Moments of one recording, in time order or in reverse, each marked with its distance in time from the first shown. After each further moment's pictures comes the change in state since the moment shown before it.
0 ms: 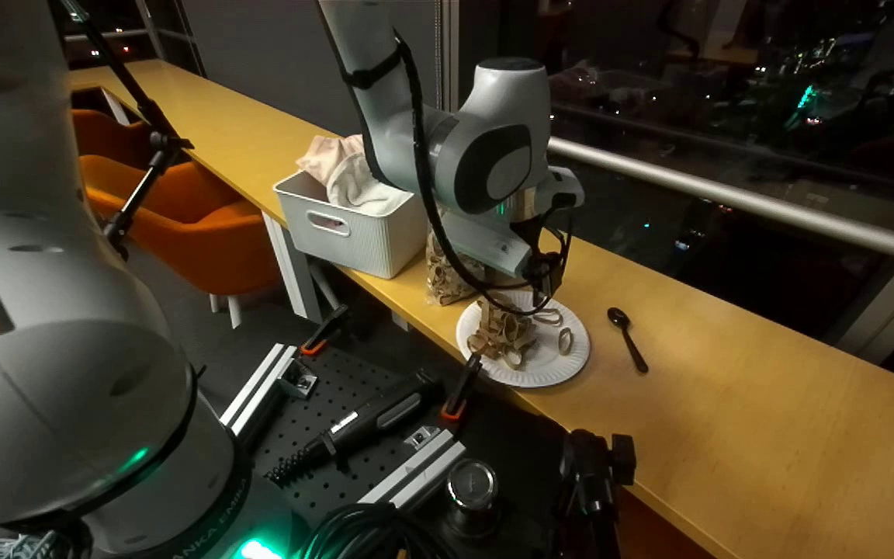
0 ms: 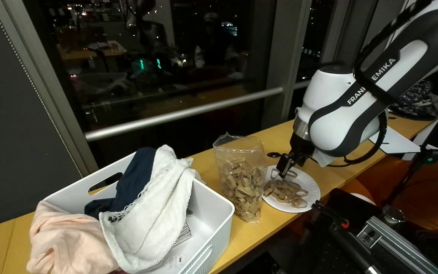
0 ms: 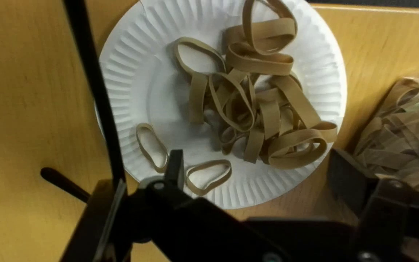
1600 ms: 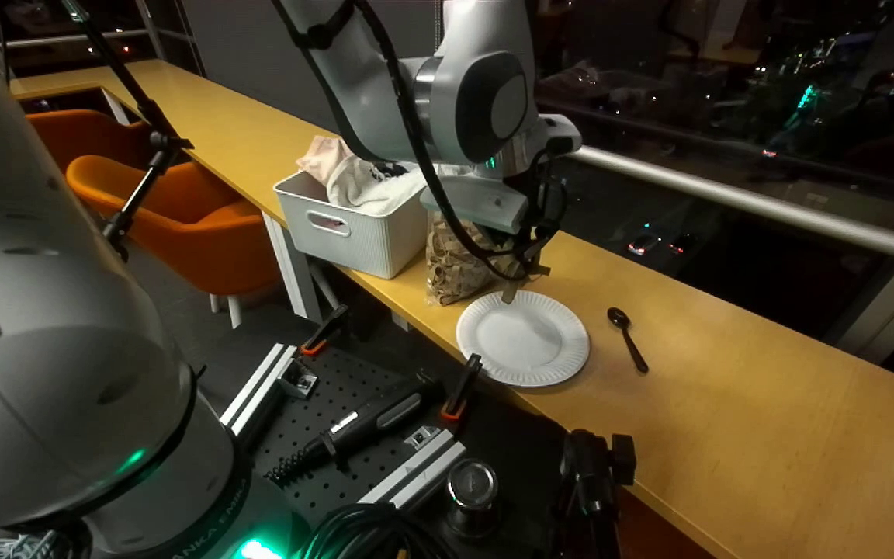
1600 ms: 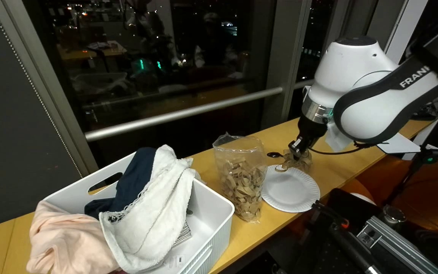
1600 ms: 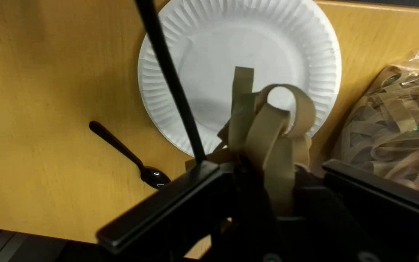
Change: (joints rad) arm -0.035 -0.208 0.022 -0.058 -0.259 -0.092 0.177
